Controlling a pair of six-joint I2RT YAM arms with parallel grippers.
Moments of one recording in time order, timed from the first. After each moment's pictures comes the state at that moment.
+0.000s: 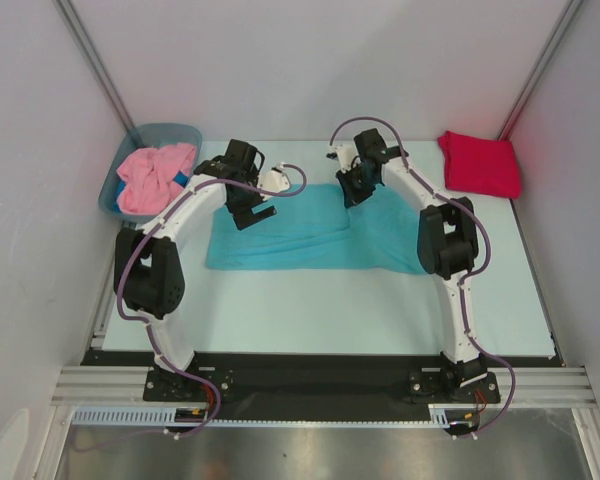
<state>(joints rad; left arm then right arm) -0.34 1.83 1.57 -0.81 -0.03 0.85 0.35 2.30 2.03 -0.78 -0.32 -0.30</state>
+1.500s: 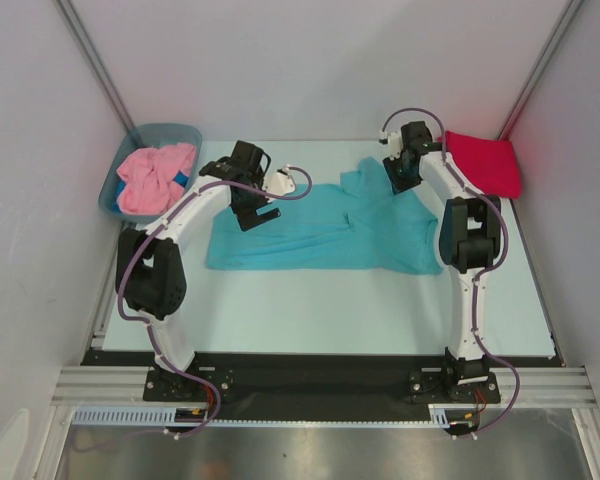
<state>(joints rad) -0.37 1.83 1.57 -0.81 -0.05 0.85 0.14 2.30 2.01 -0.71 -0.06 -0.28</state>
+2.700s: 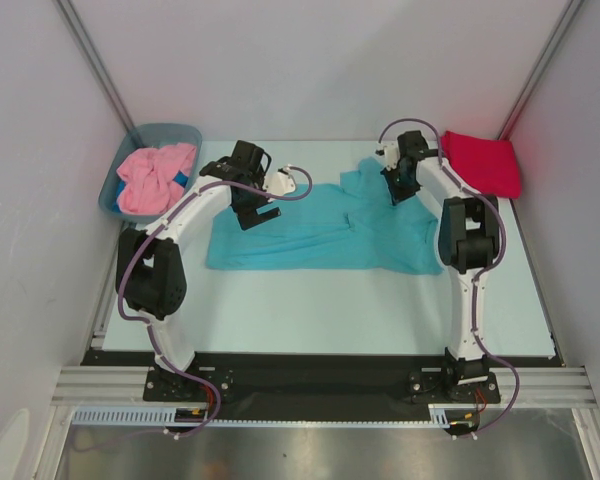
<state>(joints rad) -0.38 1.83 1.57 -0.80 -0.06 0.87 0.15 2.33 1.96 -0.71 -0.10 -0.28</state>
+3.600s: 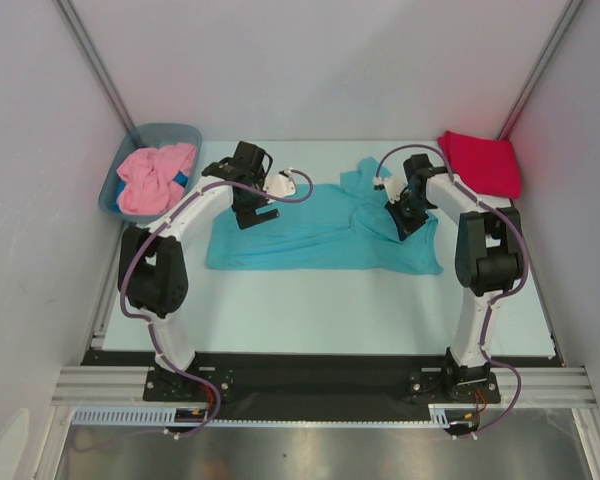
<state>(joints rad) -0.38 1.85 1.57 -0.78 -0.10 0.92 0.16 2.01 1.53 -0.85 -0.20 -0.48</state>
